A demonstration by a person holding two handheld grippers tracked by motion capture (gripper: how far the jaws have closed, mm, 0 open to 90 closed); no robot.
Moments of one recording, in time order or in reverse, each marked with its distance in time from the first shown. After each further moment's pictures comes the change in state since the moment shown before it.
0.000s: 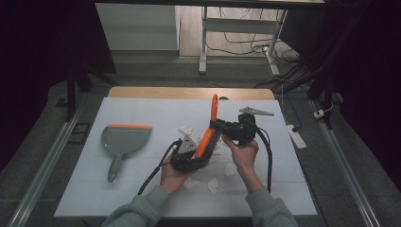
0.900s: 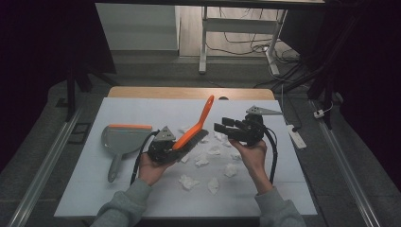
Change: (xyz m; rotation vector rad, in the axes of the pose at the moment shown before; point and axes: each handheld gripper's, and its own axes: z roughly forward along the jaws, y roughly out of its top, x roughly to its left) left arm 0.050 0.002 -0.048 0.089 -0.056 -0.014; right arm -0.001 0.008 -0.024 0.025 0.035 -0.103
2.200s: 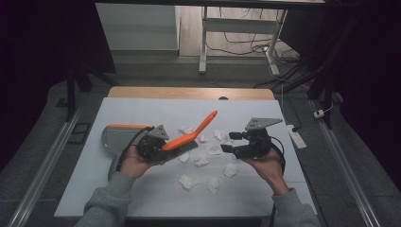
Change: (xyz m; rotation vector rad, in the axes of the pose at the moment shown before) left arm 0.017 0.010 -0.026 0.234 -0.075 0.119; right arm 0.015 -0.015 -0.027 0.249 -0.018 -0.272
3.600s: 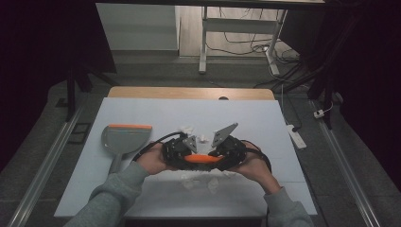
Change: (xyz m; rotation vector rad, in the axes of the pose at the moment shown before) left arm -0.038 0.050 0.037 0.260 -0.182 0.328; right arm 0.033 0.008 0.061 0.399 0.165 -0.306
